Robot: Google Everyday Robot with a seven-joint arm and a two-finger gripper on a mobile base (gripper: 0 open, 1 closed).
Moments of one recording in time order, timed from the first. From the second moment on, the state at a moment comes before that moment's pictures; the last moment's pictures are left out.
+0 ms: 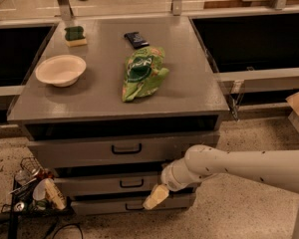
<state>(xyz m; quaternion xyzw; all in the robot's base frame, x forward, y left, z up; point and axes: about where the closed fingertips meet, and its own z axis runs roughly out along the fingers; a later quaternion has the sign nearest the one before) 0.494 -0.024 0.471 -0.49 0.81 0.23 0.22</state>
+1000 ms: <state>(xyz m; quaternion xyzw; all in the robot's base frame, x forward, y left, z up) 0.502 -0.024 0.463 -0.49 0.81 0.25 0.22</state>
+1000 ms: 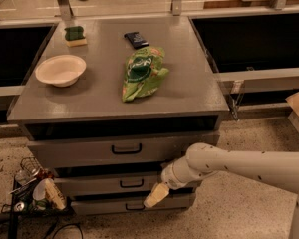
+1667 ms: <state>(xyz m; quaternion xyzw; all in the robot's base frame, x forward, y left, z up) 0.488 -0.015 0.444 -0.51 0.80 0.25 0.19</state>
